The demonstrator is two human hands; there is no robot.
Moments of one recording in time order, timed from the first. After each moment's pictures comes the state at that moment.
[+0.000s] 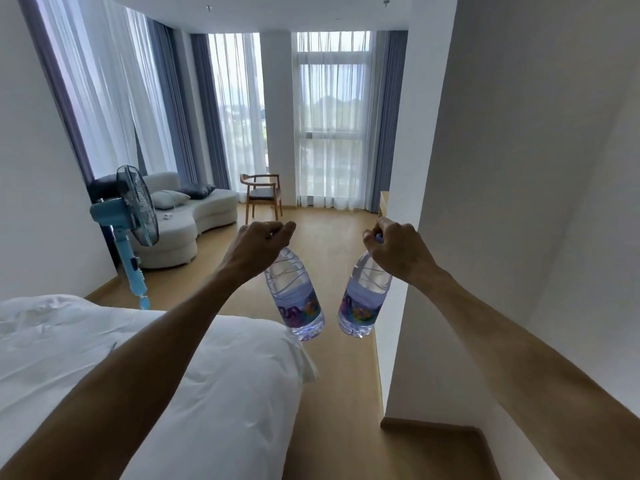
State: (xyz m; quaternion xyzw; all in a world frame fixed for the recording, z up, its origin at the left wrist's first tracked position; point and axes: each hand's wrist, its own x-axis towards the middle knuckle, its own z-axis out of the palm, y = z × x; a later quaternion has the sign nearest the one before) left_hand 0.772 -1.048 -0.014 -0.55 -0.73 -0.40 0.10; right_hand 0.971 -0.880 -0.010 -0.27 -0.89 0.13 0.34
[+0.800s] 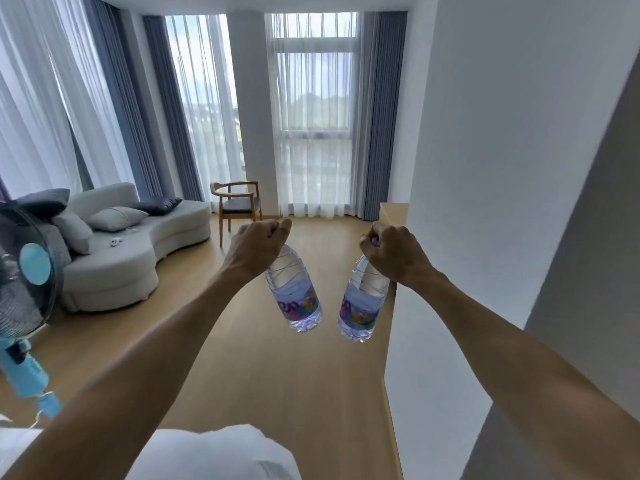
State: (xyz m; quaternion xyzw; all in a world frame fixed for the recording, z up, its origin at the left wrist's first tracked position) left_hand 0.427 -0.635 -0.023 -0.52 -0.75 -0.38 0.11; right_hand 0.631 -0.487 -0.027 -0.28 -0.89 0.13 0.35
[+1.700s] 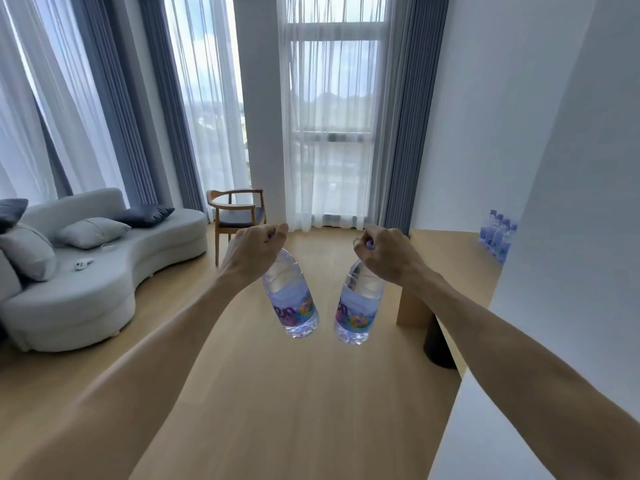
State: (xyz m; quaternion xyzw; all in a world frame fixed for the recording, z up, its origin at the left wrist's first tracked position) left_hand 0.106 -0.239 -0.042 -0.48 -0.78 -0.38 0.14; right_hand 0.299 -0.077 -0.037 -0.23 -0.92 0.14 0.30
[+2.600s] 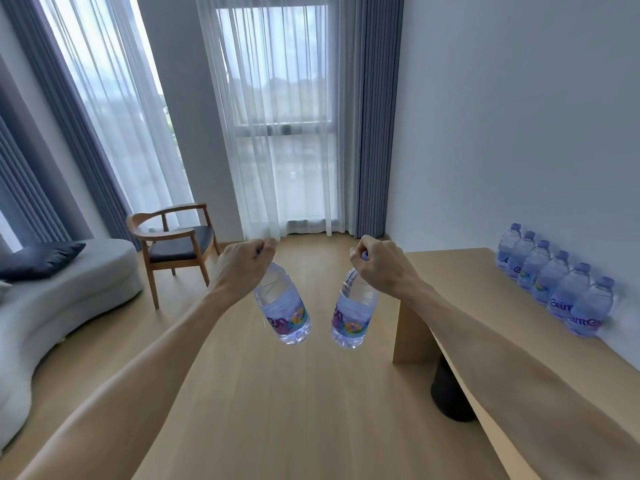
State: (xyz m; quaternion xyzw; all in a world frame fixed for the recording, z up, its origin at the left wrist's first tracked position) left_hand -0.186 0.216 -0.055 -0.53 -0.76 -0.37 0.06; right_hand 0.022 0.375 -0.076 -0.33 -0.88 0.15 0.30
